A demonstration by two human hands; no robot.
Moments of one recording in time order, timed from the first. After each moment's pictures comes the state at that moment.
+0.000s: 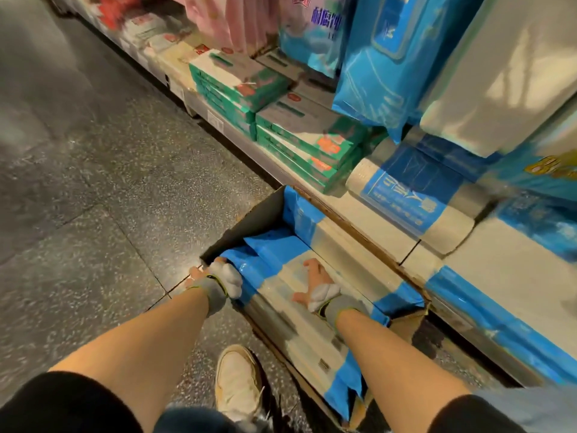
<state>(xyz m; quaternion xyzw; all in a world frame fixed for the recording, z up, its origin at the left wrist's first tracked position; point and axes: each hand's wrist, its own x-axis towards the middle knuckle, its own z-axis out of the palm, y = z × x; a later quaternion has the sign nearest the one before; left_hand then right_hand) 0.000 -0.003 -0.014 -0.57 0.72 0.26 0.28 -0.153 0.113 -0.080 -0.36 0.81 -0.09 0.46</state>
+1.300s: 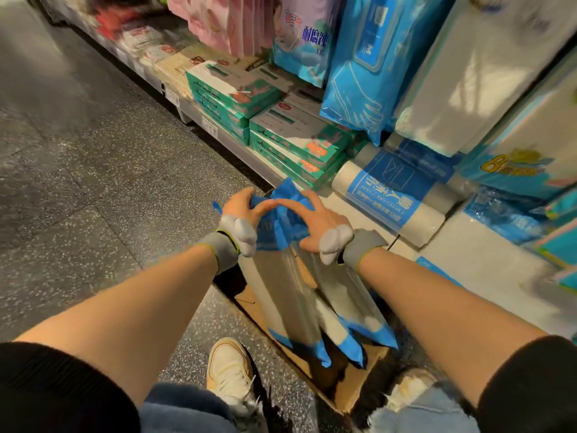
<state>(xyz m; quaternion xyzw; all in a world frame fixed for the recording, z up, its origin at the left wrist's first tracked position) -0.057 -0.007 0.043 -0.46 0.77 0.42 -0.13 -0.191 0.101 0.028 -0.58 0.78 -0.06 0.22</state>
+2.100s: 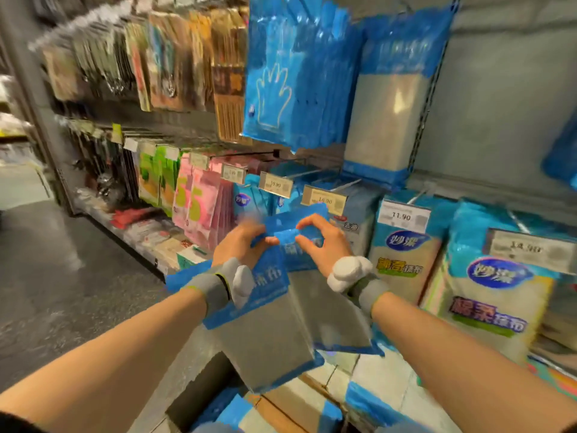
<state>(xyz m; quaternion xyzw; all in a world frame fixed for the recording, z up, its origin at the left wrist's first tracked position) -0.075 0.091 0.366 -0.30 0.88 0.25 -0.26 -0.210 0.201 0.347 -0.49 0.74 -0.45 -0.04</state>
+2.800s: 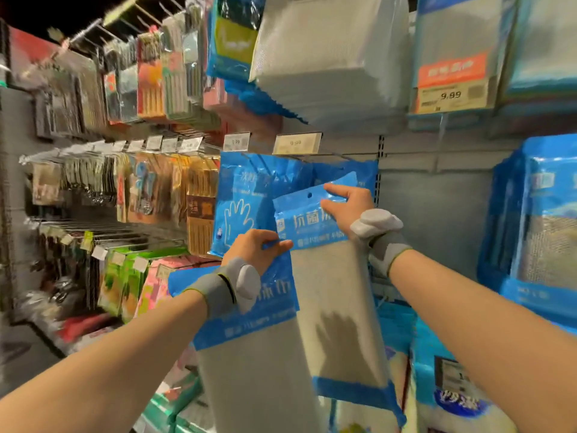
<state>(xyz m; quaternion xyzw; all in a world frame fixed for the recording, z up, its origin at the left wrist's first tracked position) -0.156 0.107 0.554 -0.17 0.88 0.26 -0.36 -0.289 0.240 0.613 -0.41 0.73 -0.54 -0.13</state>
